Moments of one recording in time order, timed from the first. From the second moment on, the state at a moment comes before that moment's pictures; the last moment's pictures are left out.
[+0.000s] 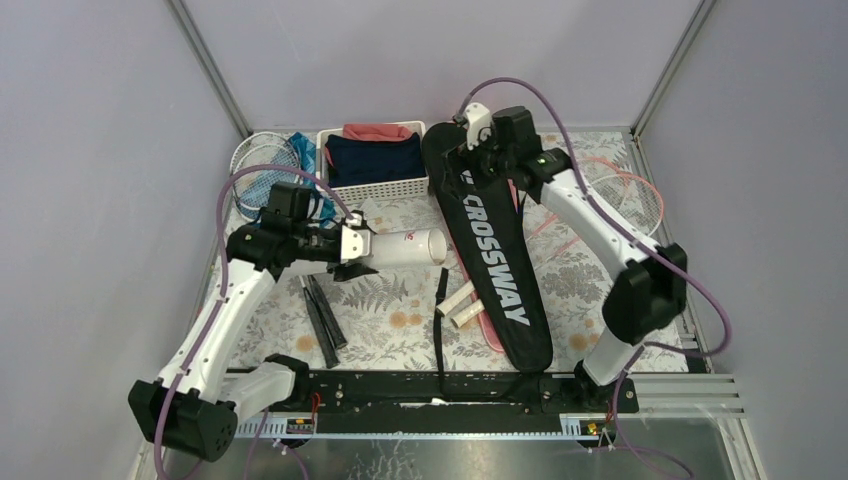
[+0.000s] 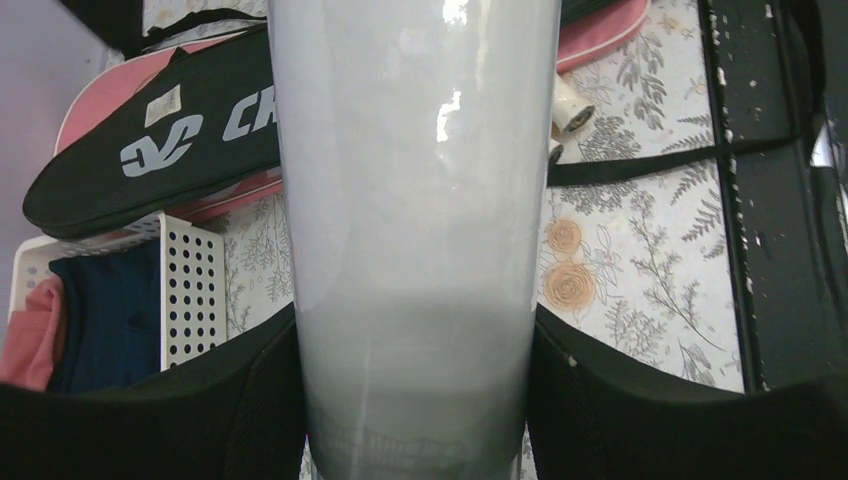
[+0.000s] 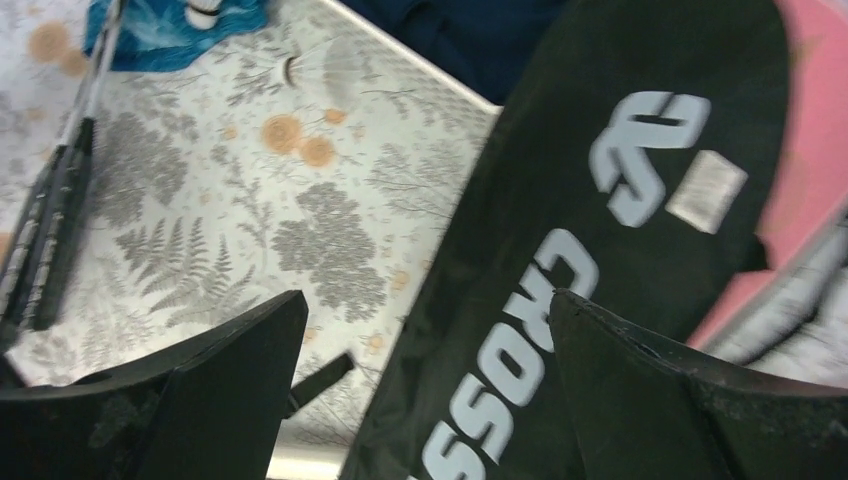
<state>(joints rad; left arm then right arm) -0.25 1.07 1.05 -0.82 0.96 1.10 0.48 1.65 1.58 -0.51 -0.26 -0.12</state>
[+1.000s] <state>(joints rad) -0.24 1.05 1.08 -0.98 0.96 1.15 0.63 2.54 2.24 -0.37 -0.67 0.10</state>
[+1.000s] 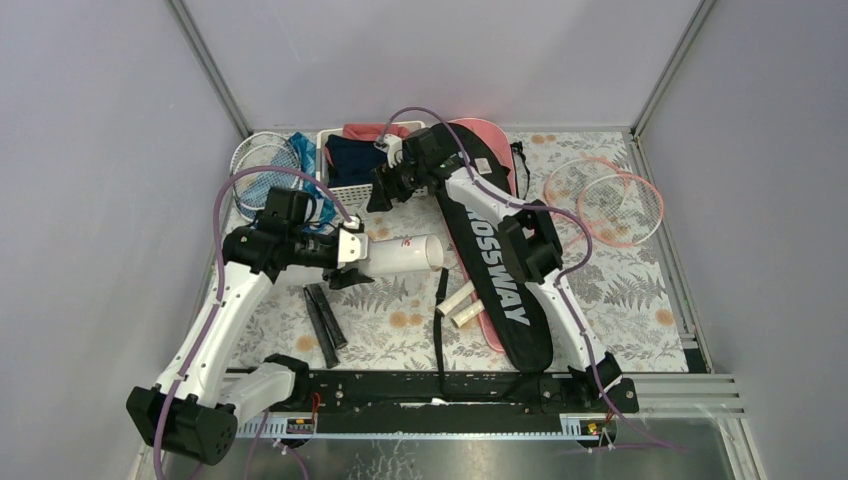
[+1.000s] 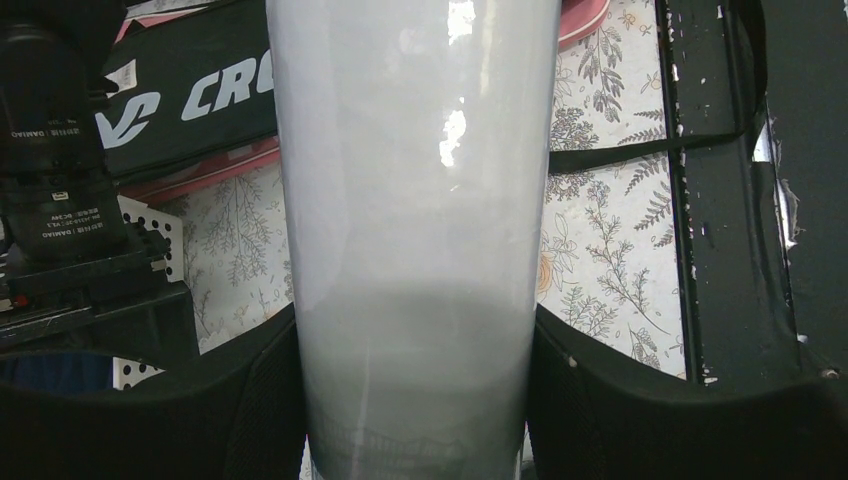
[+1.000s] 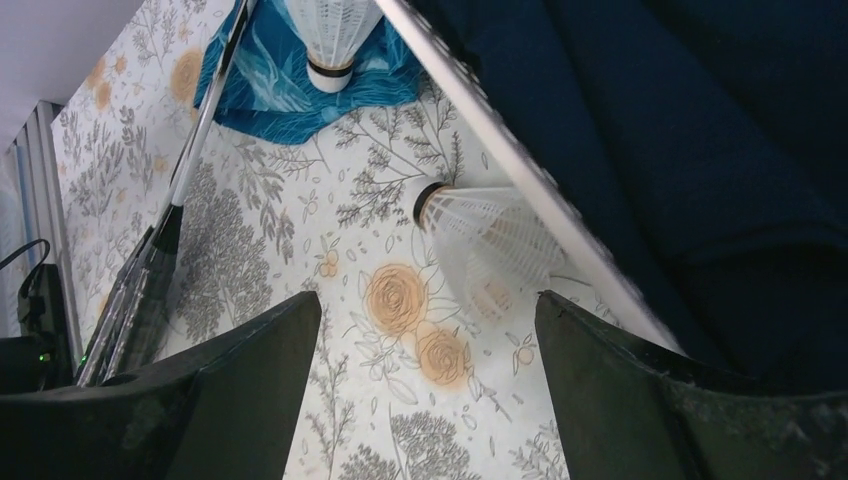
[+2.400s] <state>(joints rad) -0.23 1.06 1.06 -0.66 0.77 0.82 0.45 1.91 1.85 -0.49 -0.68 -0.05</state>
